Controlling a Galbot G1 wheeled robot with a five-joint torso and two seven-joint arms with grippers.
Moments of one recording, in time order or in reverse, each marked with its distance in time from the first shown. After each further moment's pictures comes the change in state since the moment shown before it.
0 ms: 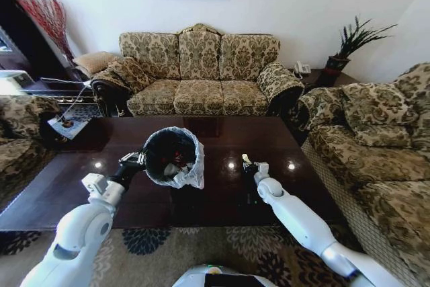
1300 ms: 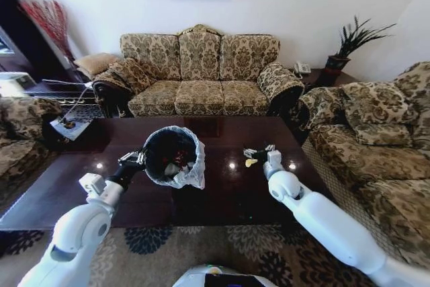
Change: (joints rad) left arm 0.021 -0.011 -0.010 -0.033 -0.013 -0.003 0.007; right arm -0.068 -0.203 0.013 0.408 0.005 -0.089 0.215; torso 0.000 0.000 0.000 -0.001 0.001
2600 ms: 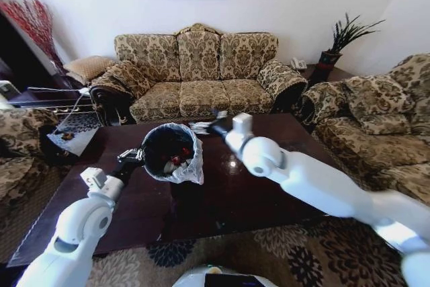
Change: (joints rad) left arm -0.053 0.031 0.008 0.034 -0.052 0.036 -0.062; right arm 0.539 -0.103 -0.357 0.348 0.277 -0.044 0.021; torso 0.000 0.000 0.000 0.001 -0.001
